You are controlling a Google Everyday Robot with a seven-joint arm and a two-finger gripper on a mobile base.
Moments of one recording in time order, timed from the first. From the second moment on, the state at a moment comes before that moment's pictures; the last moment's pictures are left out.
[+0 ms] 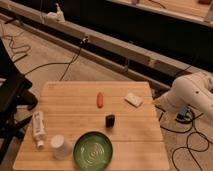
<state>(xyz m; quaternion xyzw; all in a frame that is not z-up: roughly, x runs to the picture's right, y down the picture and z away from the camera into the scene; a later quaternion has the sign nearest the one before) 0.291 0.121 0.706 -0.23 -0.09 -0.18 0.95</state>
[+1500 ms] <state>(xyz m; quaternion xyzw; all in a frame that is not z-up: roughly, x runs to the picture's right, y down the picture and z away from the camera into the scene) 0.079 0.111 0.664 -0.34 -0.38 -0.12 0.85</state>
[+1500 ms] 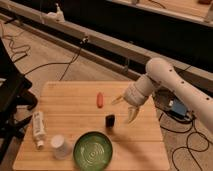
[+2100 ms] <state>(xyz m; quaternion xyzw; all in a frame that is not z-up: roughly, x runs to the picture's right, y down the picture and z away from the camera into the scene) 0.051 0.134 0.665 -0.35 -0.40 -0.13 0.84</state>
